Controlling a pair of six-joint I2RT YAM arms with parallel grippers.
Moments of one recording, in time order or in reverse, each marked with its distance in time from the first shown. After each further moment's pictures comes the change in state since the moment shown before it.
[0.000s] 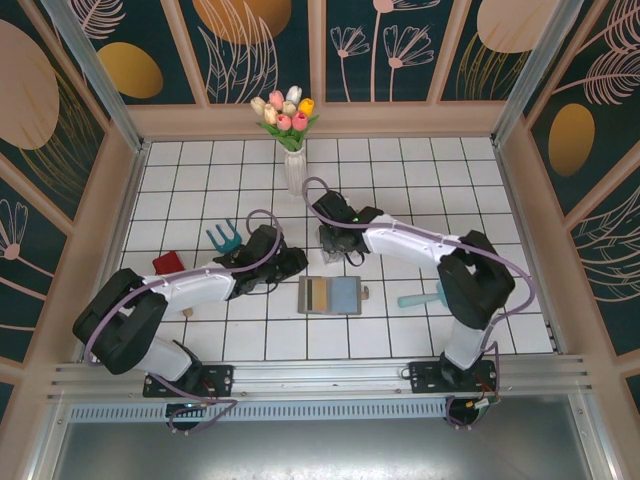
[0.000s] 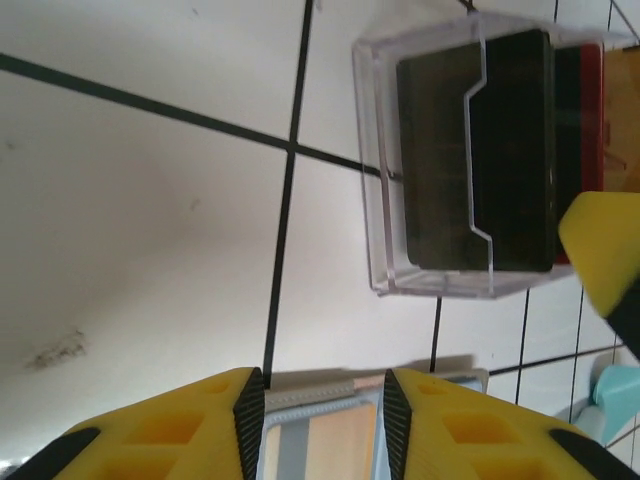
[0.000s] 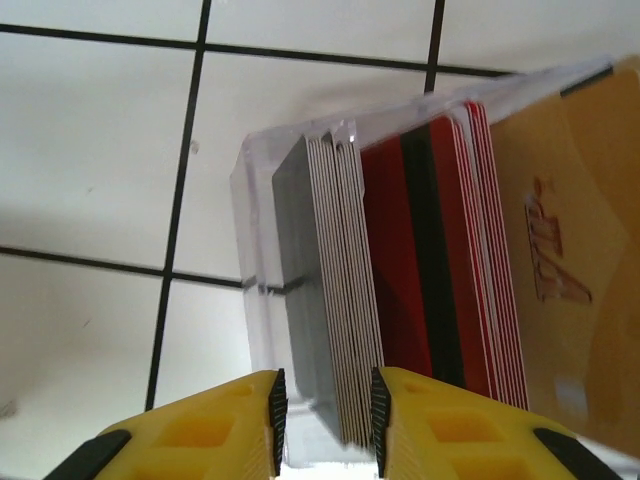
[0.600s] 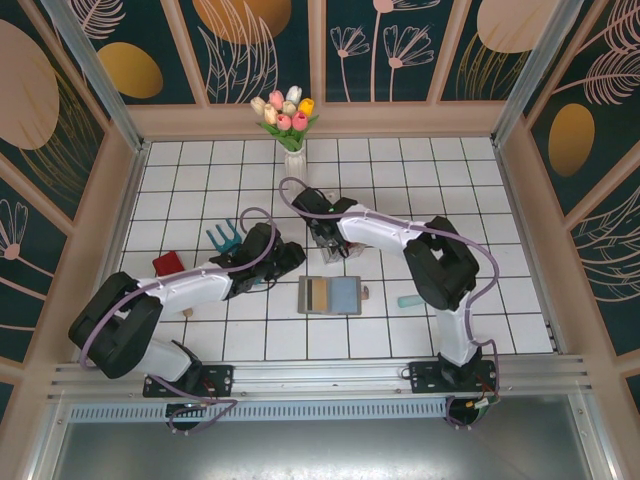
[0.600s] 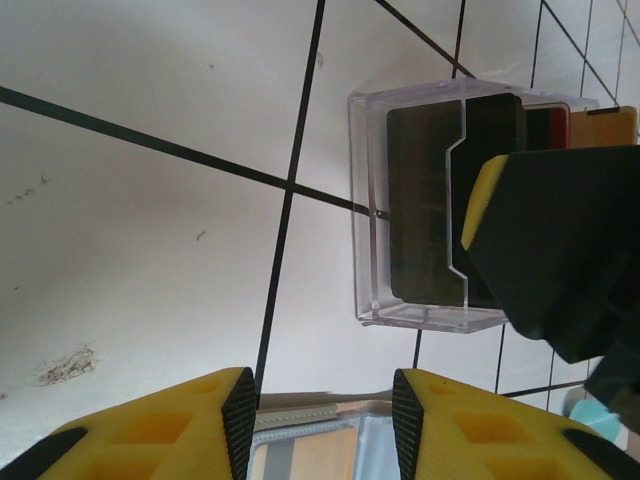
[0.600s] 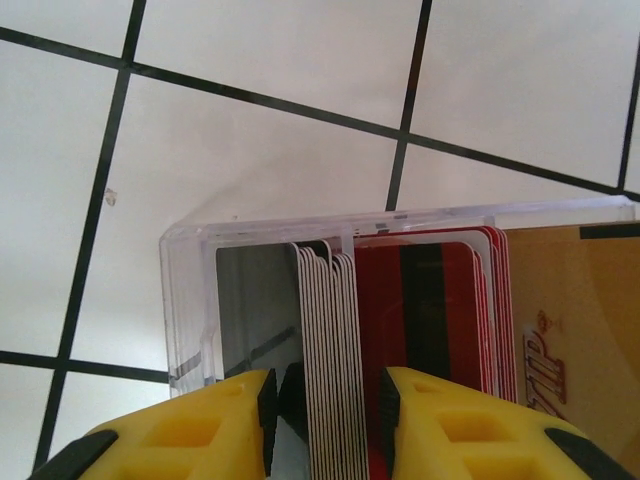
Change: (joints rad) left arm 0.010 -0.031 -0.006 0.011 -0.039 -0.048; right arm 0.023 0.208 0.209 -0.132 0.185 -0.102
